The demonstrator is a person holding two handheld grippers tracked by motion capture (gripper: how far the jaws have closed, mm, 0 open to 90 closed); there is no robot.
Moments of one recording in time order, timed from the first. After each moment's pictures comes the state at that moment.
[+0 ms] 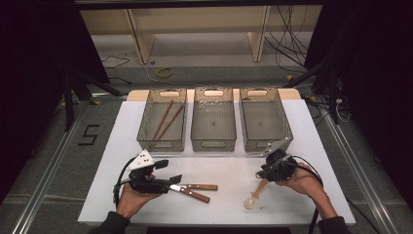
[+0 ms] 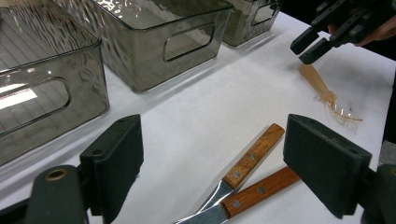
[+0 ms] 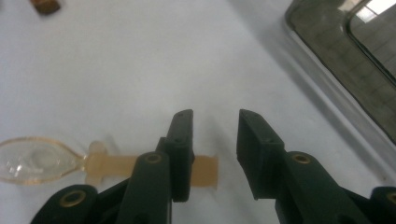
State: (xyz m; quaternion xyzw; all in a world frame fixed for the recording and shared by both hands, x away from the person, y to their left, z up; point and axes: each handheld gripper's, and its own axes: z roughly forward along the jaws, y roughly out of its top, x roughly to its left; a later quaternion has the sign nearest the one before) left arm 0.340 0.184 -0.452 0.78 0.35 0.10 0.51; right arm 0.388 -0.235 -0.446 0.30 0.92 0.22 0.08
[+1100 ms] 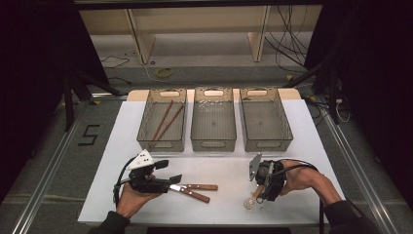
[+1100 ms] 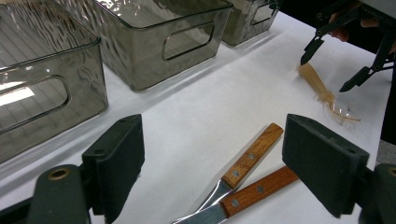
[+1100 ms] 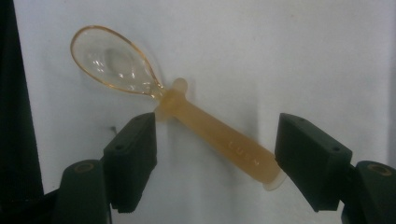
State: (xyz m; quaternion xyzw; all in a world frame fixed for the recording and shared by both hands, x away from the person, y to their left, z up) left arm 0.341 0.184 -0.452 0.78 0.35 0.09 0.51; right arm 0.372 -0.198 -0.442 0.04 1.00 0.08 0.03
